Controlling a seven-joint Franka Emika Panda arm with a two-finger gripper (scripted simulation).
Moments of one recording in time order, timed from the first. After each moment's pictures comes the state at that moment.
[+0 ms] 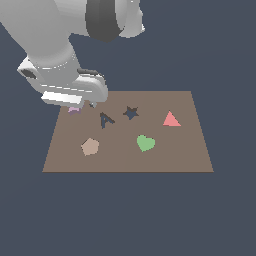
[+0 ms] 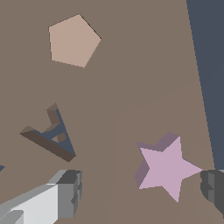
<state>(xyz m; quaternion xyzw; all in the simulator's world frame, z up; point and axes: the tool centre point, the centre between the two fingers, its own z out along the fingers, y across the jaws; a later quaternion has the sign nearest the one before) -0.056 -0.156 0.073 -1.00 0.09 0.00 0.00</state>
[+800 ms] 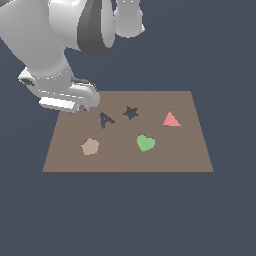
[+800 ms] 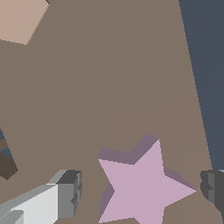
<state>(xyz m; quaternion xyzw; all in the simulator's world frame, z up) -0.067 -0.187 0.038 -1.00 0.10 0.00 0.00</state>
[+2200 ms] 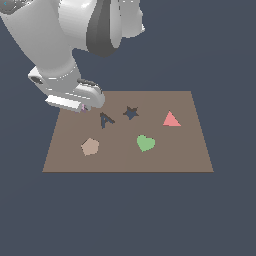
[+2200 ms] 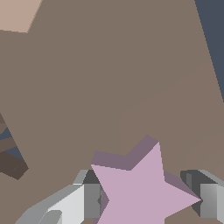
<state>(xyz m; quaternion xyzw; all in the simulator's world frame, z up) -0.074 -0.172 0.031 -0.99 0.14 0.00 0.00</state>
